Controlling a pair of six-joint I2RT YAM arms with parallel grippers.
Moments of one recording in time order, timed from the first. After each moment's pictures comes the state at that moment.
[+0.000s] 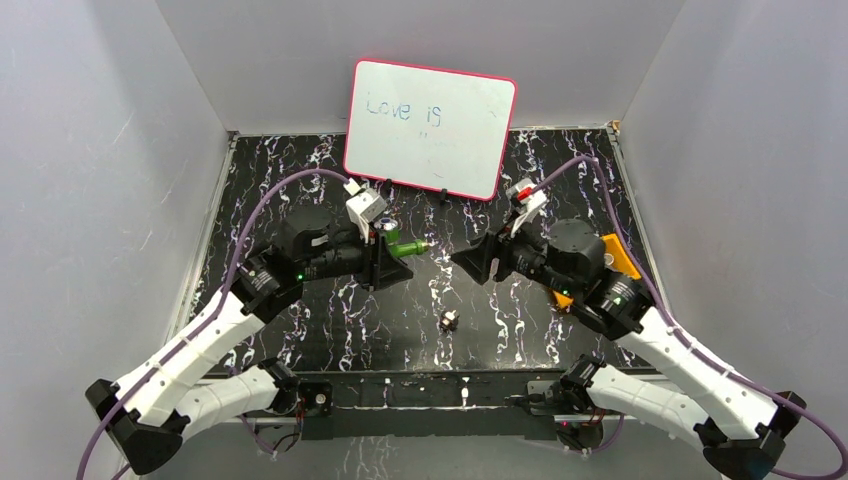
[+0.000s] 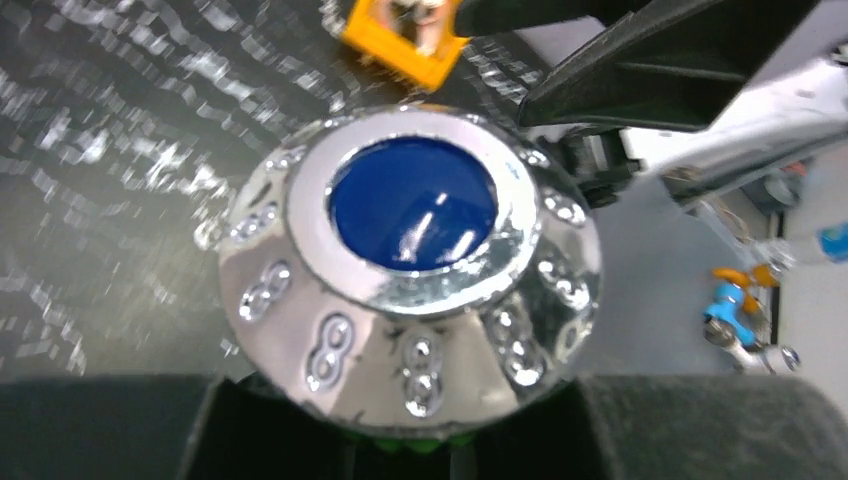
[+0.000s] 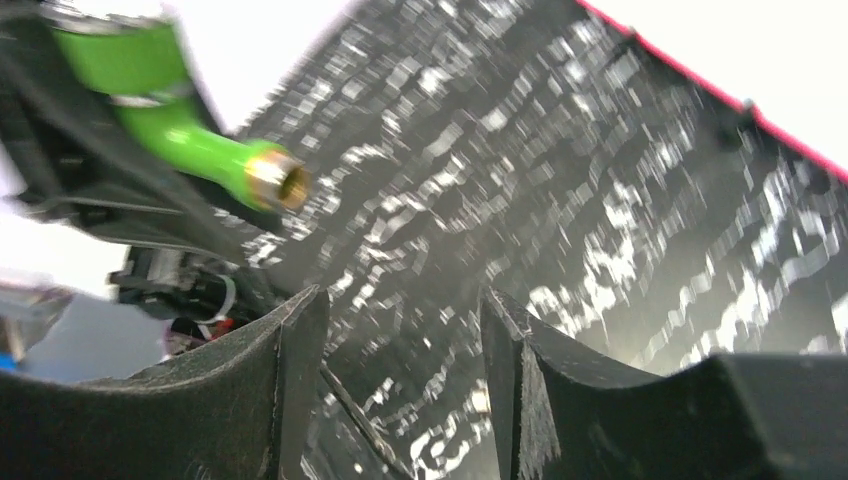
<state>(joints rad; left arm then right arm) -0.73 0.93 1.00 -0.41 0.50 -0.33 0.85 0.80 0.94 -0.28 -0.16 0.33</state>
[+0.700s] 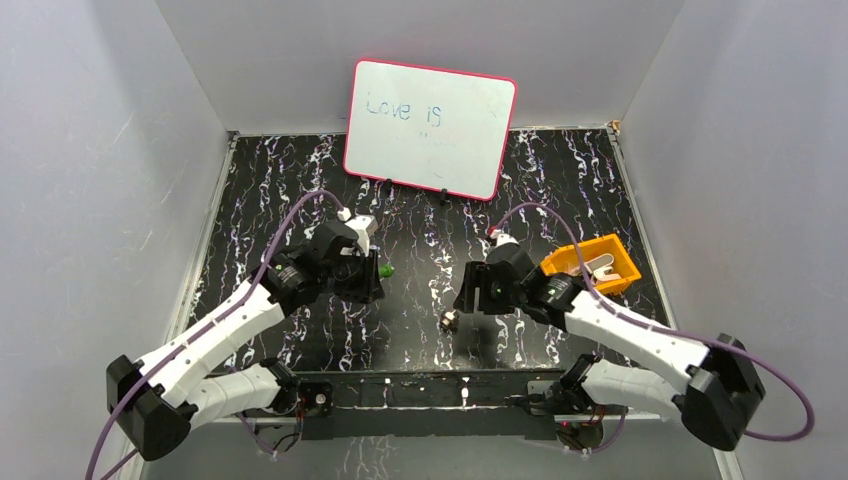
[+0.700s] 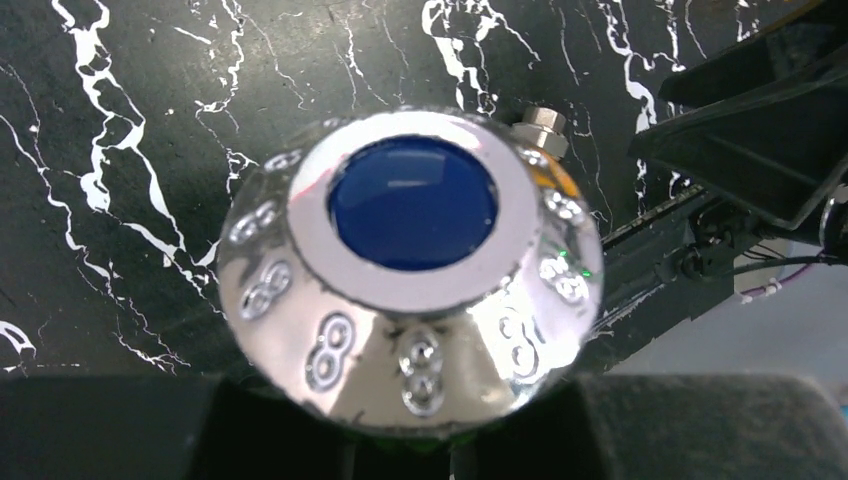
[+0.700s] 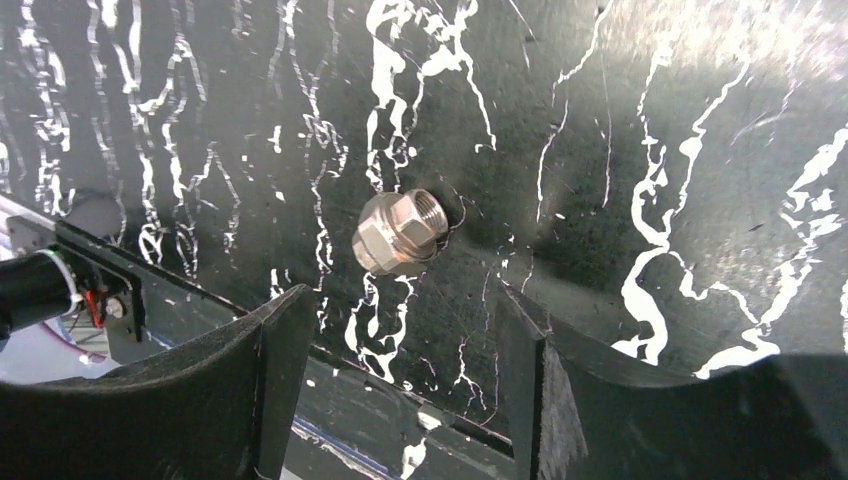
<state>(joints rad) -0.73 1.02 0.91 -0.75 0.10 -0.49 0.85 1.00 0.65 -0.45 0.01 0.74</state>
